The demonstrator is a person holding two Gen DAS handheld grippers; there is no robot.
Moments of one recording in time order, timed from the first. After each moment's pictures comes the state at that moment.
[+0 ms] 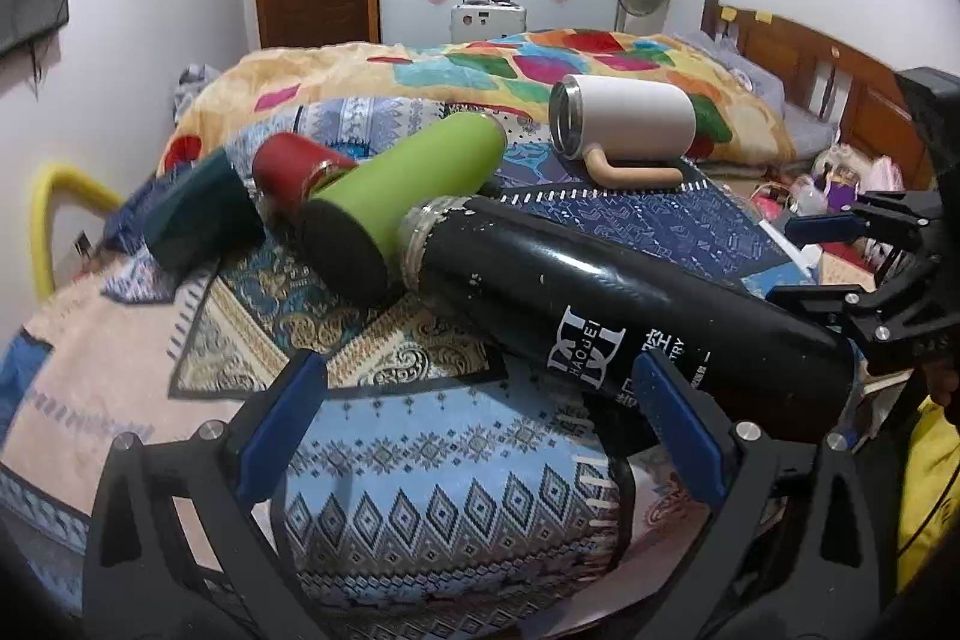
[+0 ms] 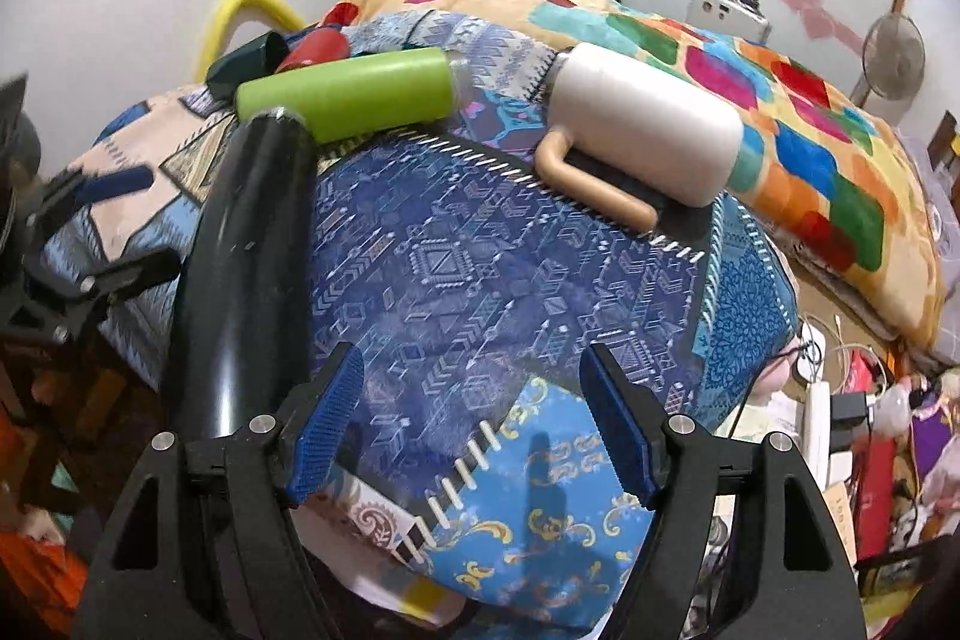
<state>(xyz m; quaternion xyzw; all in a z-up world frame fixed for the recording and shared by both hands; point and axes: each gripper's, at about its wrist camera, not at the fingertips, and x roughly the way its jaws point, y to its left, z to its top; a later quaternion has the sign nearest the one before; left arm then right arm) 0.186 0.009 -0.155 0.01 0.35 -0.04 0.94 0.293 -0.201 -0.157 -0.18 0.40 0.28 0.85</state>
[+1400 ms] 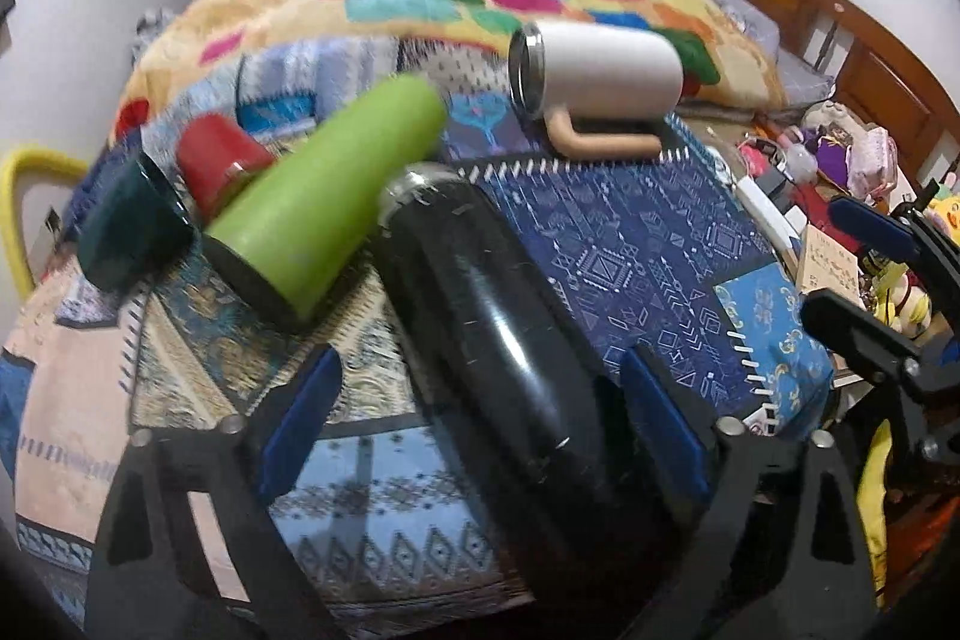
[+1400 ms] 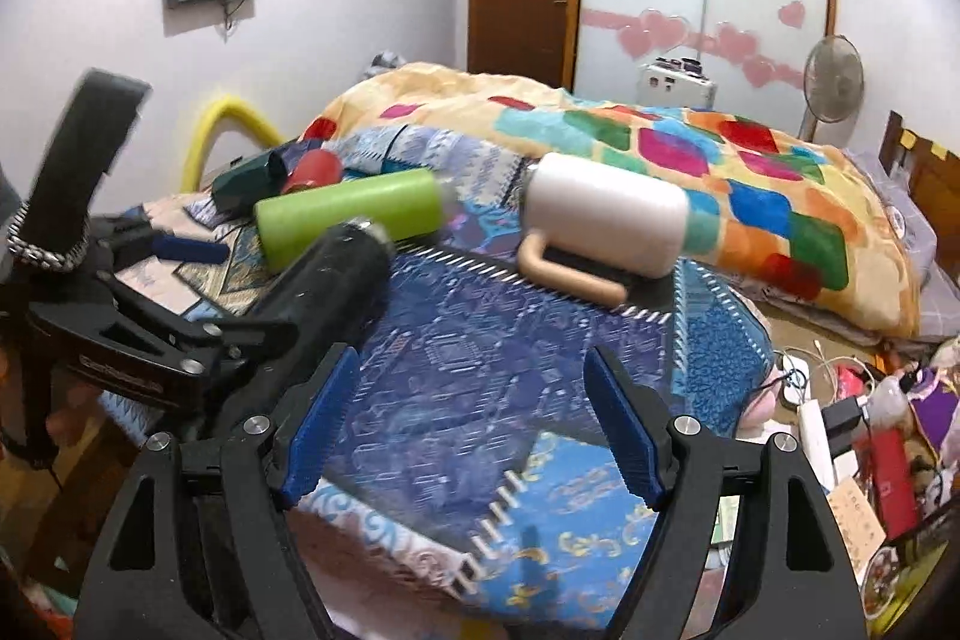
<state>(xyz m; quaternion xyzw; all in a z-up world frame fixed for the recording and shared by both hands) 0.250 -0.021 -0.145 0.00 0.46 -0.07 0.88 0.270 -0.214 -0.130 -0.09 0.30 0.25 0.92</state>
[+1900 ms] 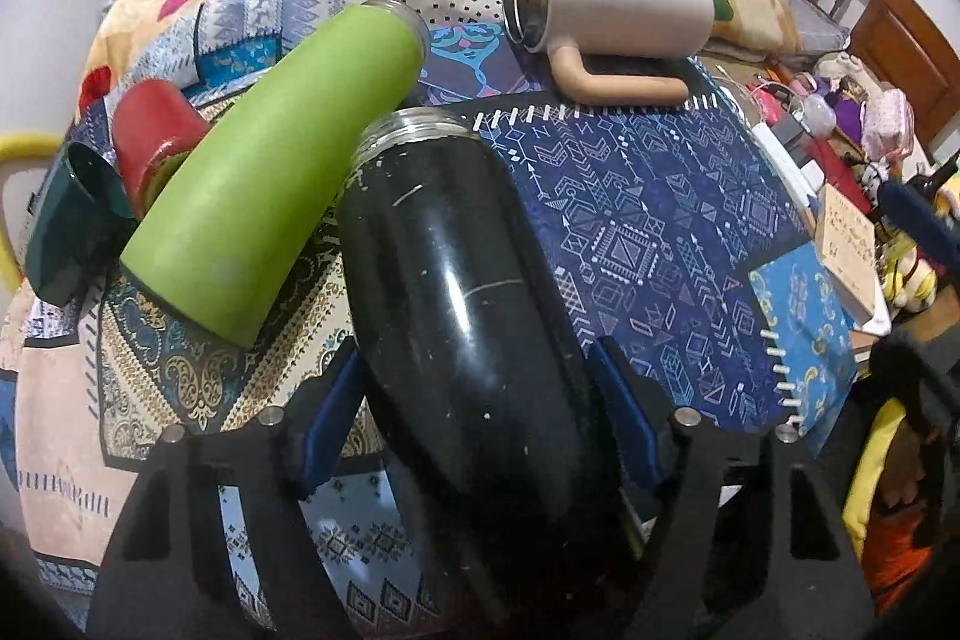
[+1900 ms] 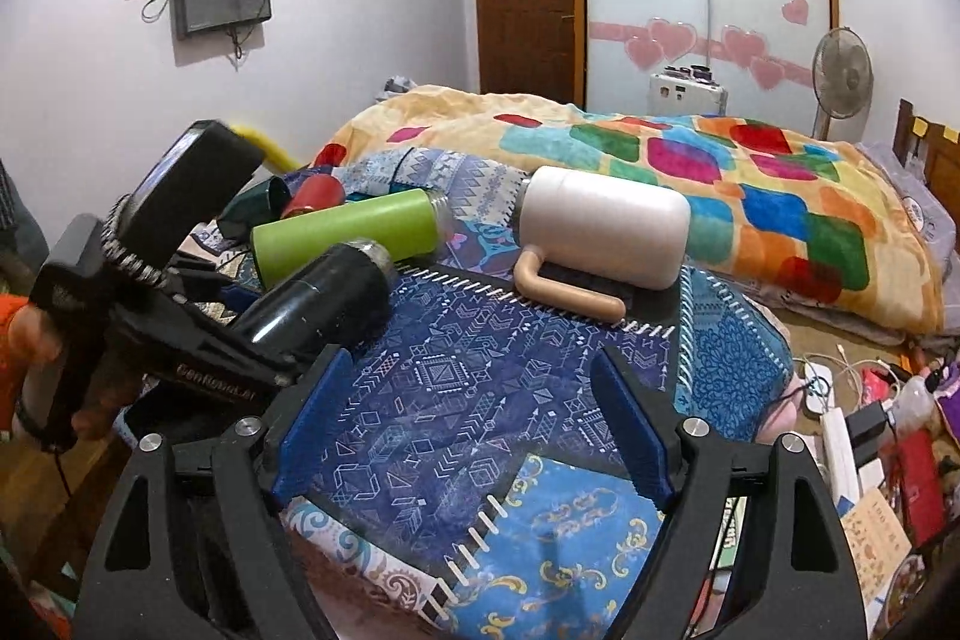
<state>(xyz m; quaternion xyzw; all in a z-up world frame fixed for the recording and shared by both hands) 0.294 -0.030 -0.169 0.01 0.54 -0.08 0.84 0.281 -0.222 -0.140 -0.07 0.28 0.28 0.92</state>
